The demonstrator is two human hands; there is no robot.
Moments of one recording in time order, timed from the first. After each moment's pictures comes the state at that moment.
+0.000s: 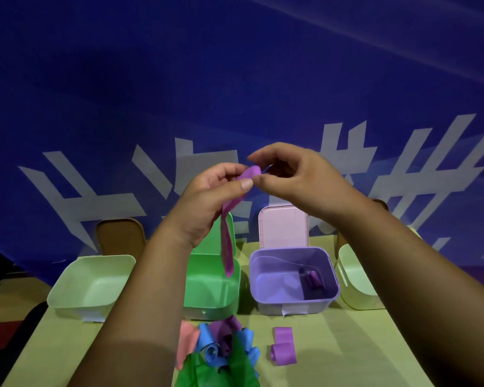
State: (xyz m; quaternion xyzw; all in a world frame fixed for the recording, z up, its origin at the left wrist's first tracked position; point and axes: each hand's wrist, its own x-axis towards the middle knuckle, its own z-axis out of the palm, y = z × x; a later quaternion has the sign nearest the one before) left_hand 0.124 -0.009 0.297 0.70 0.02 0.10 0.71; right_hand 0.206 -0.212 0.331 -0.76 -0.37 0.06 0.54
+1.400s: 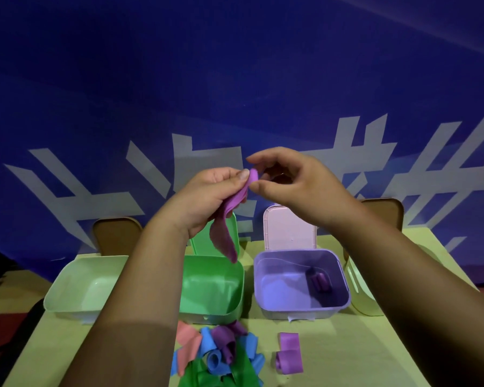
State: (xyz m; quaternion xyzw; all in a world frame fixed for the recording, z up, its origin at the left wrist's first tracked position) left_hand 0.170 0.019 0.288 0.76 0.09 0.01 0.64; right_hand 0.247 -0.184 0.293 -0.72 -0.38 0.09 0.57
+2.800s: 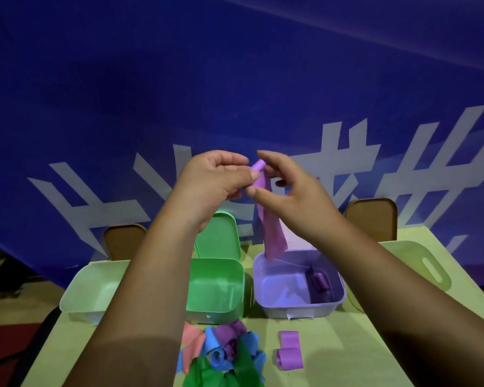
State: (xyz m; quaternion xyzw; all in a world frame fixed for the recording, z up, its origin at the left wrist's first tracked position) left_hand 0.144 -0.037 0.339 0.75 0.14 0.13 0.64; right_hand 0.211 -0.206 0.287 -0.76 -0.32 0.01 0.56
